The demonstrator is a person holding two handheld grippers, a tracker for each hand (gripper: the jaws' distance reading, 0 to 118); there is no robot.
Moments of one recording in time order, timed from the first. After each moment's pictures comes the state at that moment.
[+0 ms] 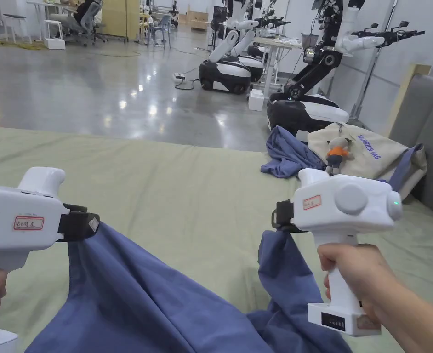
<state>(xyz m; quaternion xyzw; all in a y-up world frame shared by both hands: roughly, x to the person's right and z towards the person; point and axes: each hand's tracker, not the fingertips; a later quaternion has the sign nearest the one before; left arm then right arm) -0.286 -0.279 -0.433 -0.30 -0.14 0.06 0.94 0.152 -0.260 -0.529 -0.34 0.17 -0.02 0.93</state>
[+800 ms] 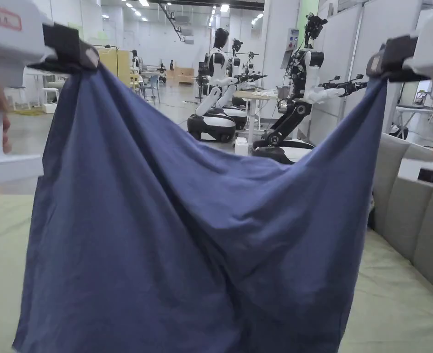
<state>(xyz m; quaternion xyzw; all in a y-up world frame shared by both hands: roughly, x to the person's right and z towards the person) -0.257 0.097 -0.319 -0.06 -0.16 0.06 0.98 0.264 0.115 -0.331 -0.06 0.11 -0.04 0.99</state>
